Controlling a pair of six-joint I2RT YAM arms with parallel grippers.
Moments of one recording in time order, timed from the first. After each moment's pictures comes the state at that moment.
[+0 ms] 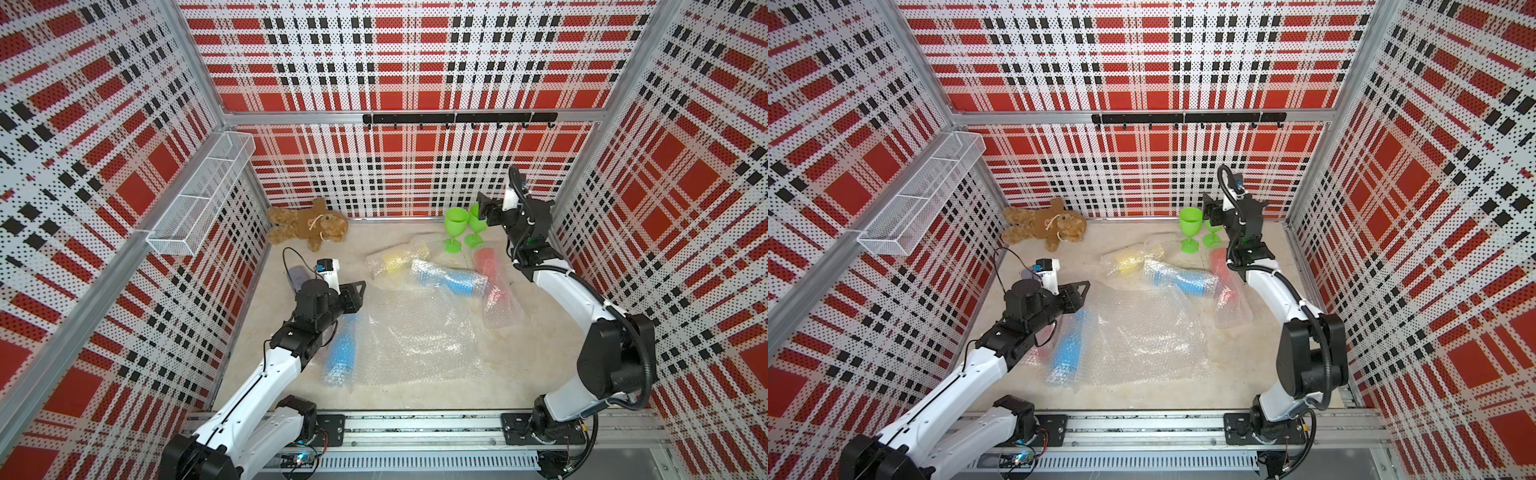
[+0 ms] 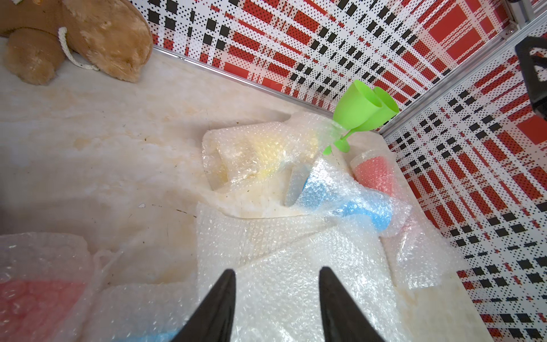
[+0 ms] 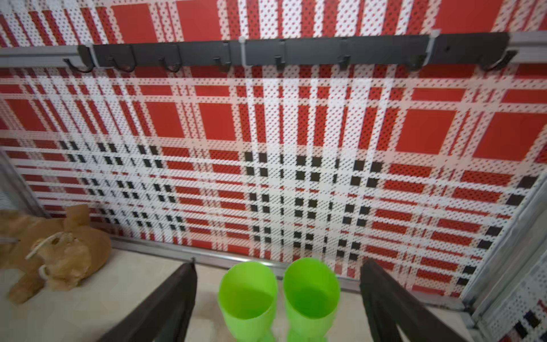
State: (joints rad) left arm -0.32 0.93 0.59 -0.05 0.14 -0.50; right arm 0.22 1.56 1.32 0.19 0.03 0.05
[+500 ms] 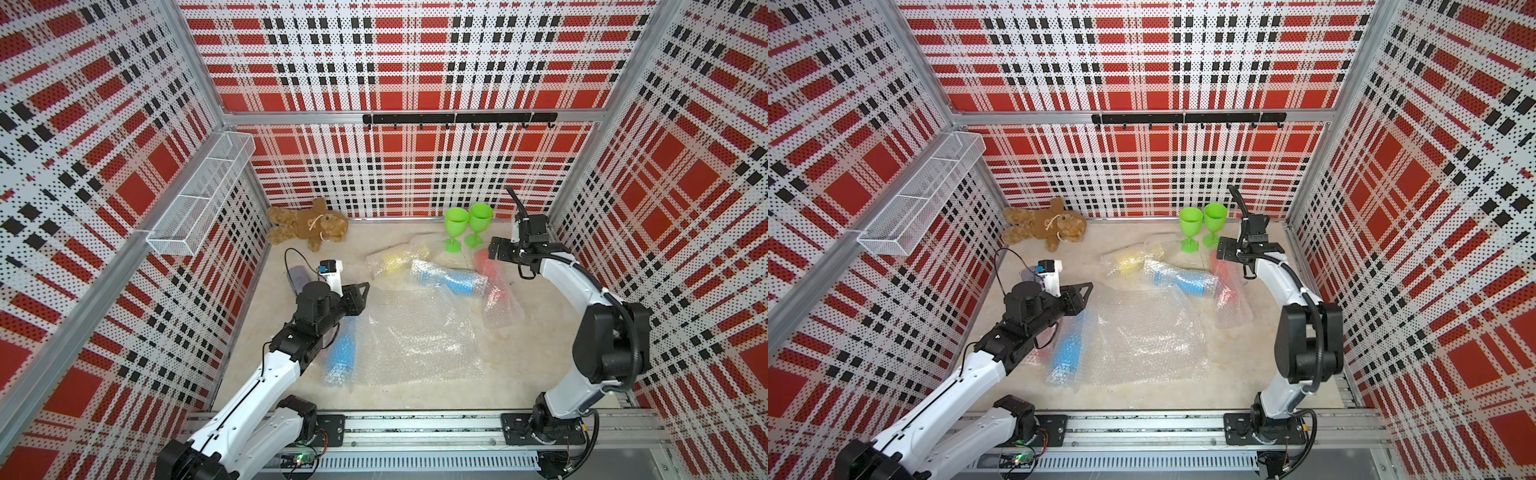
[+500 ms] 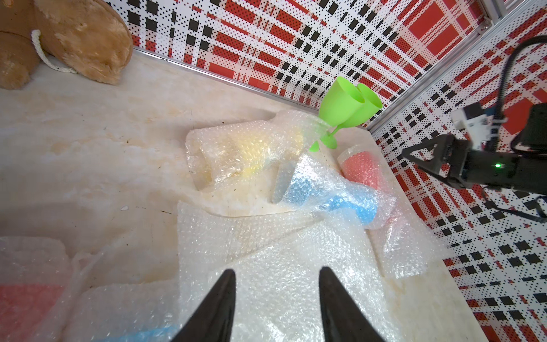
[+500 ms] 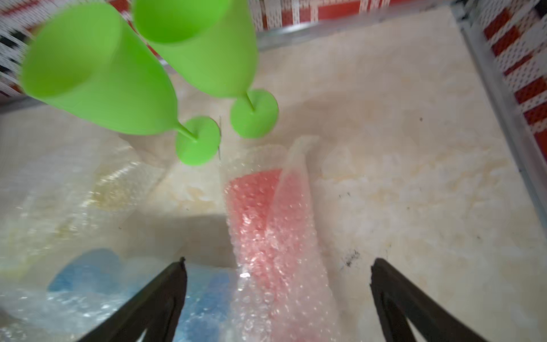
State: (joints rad) left arm -0.36 0.90 0.59 -0.05 0.15 -0.49; right arm 0.06 1.73 1.36 -0.50 -0.02 0.22
